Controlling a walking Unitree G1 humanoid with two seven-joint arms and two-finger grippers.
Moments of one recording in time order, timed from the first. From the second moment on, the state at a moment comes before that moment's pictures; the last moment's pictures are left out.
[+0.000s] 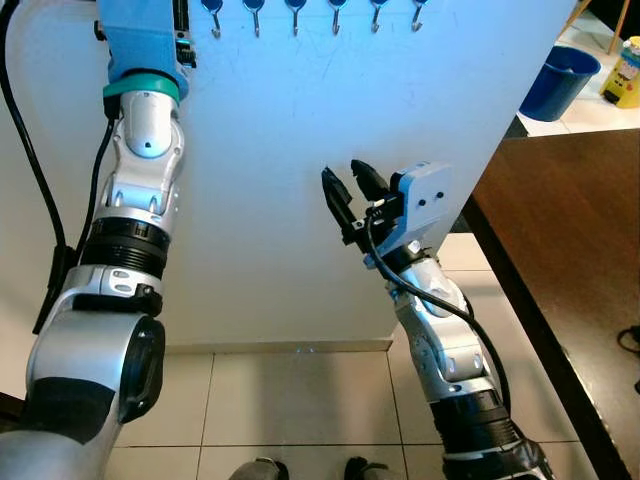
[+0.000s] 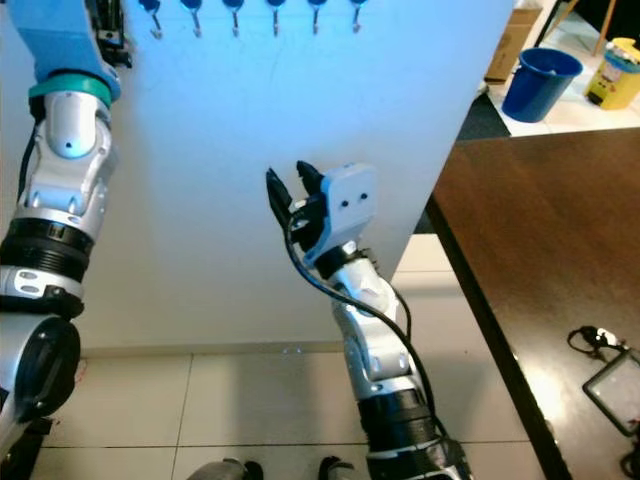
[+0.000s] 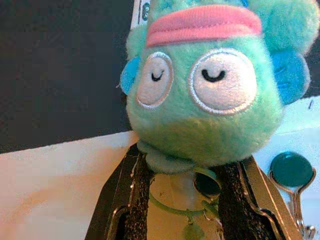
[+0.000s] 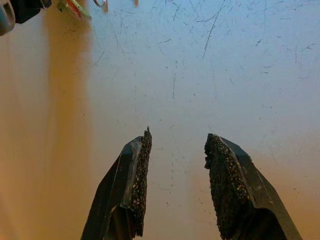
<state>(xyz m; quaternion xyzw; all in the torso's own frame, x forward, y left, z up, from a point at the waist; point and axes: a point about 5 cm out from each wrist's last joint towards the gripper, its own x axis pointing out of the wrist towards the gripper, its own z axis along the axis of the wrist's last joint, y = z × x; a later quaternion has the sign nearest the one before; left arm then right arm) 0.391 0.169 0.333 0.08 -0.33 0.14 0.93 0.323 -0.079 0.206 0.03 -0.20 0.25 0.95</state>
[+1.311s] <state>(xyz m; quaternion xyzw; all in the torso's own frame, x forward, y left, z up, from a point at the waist) 0.381 0.180 0.320 -0.26 -0.25 0.13 0.92 0.323 -0.080 0.205 0.03 -0.20 0.24 0.95</state>
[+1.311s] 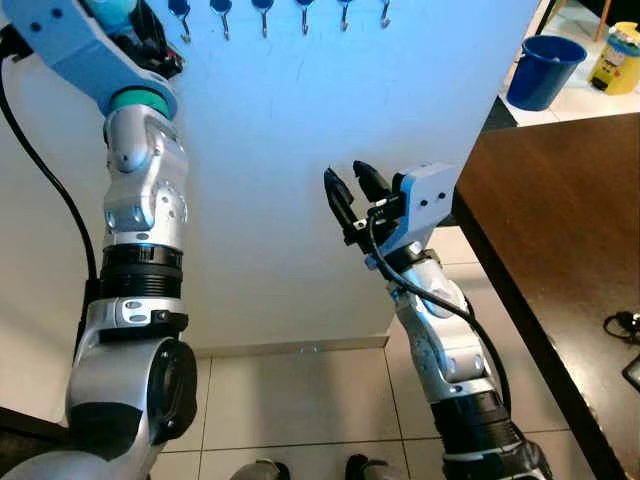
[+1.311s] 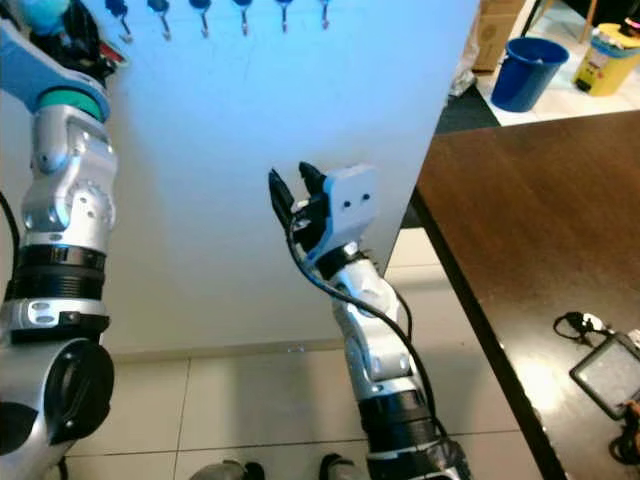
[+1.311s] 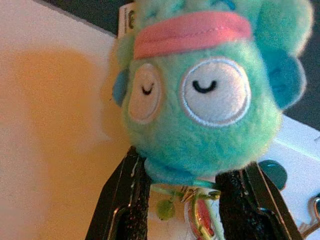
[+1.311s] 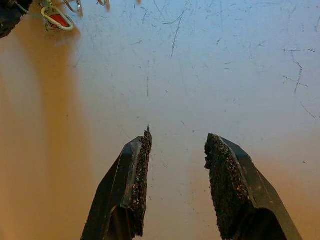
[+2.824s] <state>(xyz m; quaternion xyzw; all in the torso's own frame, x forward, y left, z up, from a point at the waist) 0.334 0.160 0.255 -0.29 -0.08 -0.02 0.95 0.322 -0.079 0.205 0.03 -0.20 0.25 0.95</state>
